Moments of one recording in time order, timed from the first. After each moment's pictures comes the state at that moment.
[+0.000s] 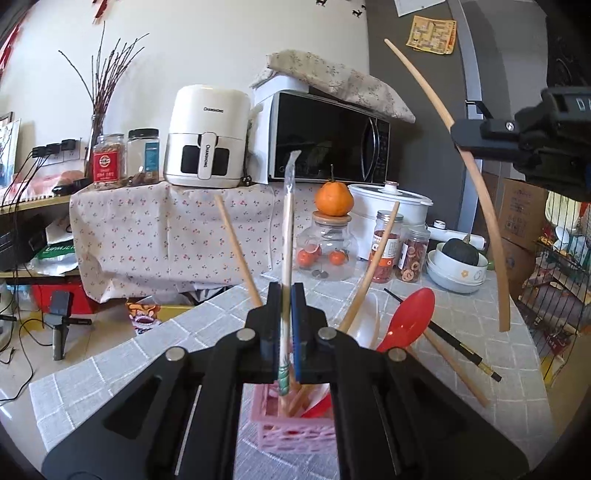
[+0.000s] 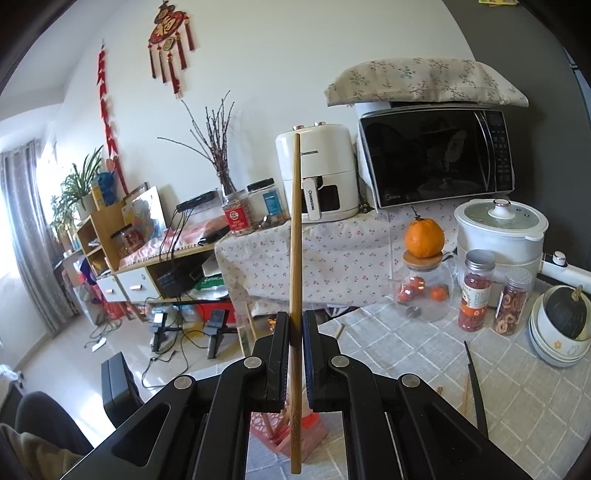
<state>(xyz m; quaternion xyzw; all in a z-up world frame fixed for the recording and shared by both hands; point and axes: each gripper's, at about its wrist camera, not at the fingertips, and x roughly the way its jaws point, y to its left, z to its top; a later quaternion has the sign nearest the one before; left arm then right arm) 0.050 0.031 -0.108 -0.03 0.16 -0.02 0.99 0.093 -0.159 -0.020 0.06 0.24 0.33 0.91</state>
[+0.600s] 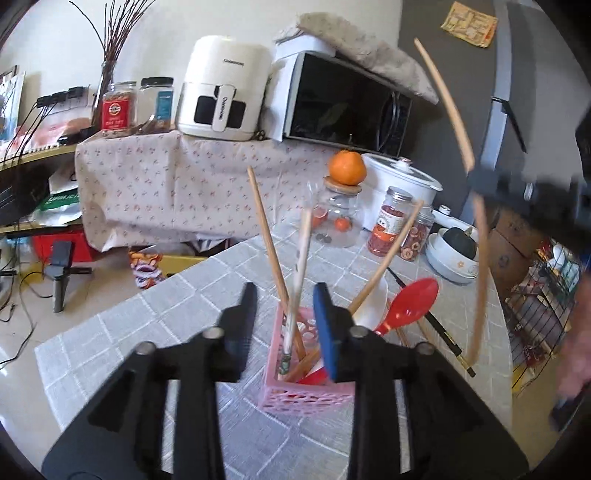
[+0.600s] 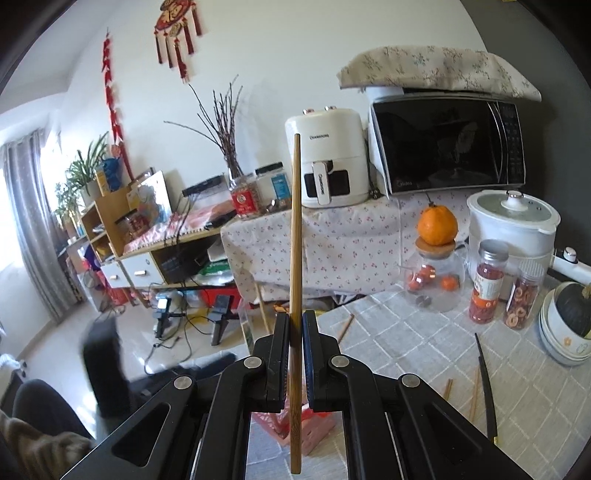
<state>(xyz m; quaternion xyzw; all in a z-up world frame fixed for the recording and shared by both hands) 0.057 0.051 -0.084 -0.09 0.27 -0.02 0.96 0.096 -0.143 -0.036 0.04 0.26 0.34 0.90</state>
